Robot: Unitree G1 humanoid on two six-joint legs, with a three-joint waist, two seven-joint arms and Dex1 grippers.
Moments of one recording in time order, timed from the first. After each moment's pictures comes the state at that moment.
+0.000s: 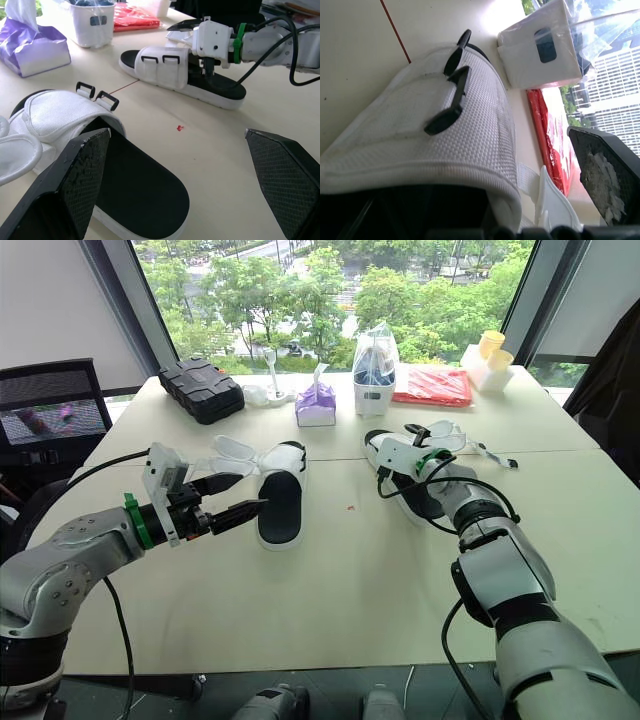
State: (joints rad) left arm -0.34 0.65 0.17 -0.45 -0.80 0.82 -0.57; right arm -1.19 -0.48 0.40 1.34 -0.58 -0.34 0.09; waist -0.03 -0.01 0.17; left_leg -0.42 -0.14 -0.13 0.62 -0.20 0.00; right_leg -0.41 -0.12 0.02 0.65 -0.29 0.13
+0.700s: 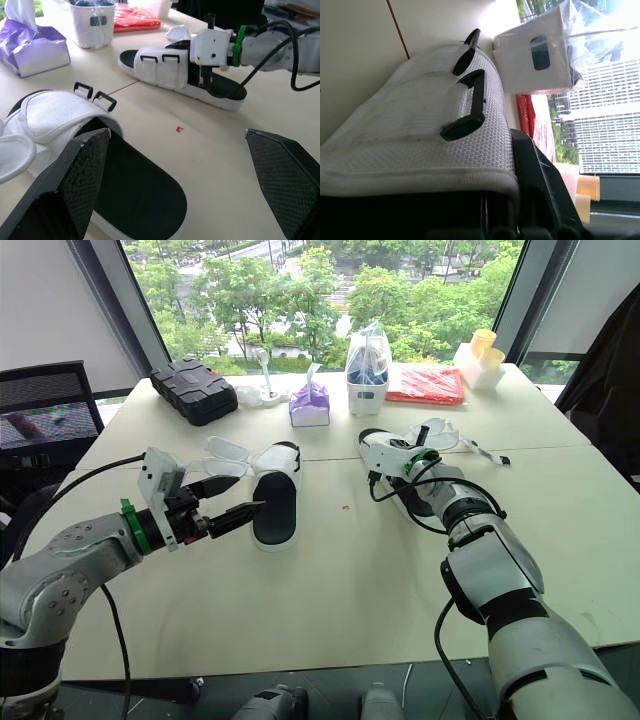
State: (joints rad) left arm -0.31 0.62 0.18 -0.48 -0.80 0.82 -0.54; right arm -1.19 -0.48 0.47 1.36 -0.67 -0.42 0.00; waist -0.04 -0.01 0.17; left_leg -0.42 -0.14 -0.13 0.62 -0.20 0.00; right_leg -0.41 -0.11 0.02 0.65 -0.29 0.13
